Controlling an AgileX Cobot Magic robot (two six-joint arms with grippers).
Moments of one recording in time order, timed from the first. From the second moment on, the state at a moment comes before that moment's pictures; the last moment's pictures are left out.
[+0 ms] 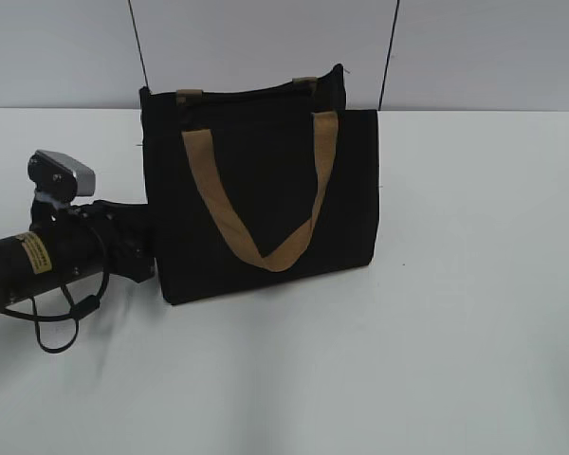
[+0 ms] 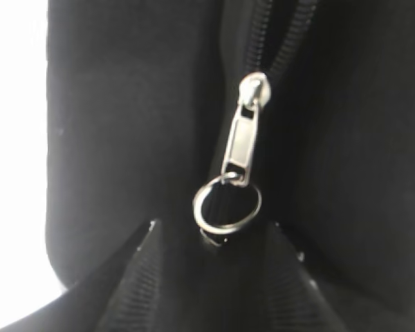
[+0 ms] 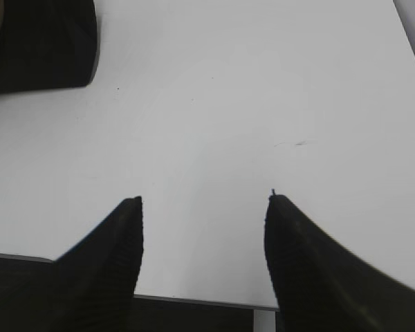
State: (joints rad) left arm -0.18 2.08 -0.60 0.60 -1.17 -0.18; right arm -0.01 -0.01 -0.47 0.11 1.09 -0.16
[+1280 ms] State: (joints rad) left arm -0.18 2.17 -0.66 0.64 -1.21 -0.20; right arm -0.01 -0.01 -0.47 0.11 1.09 -0.16
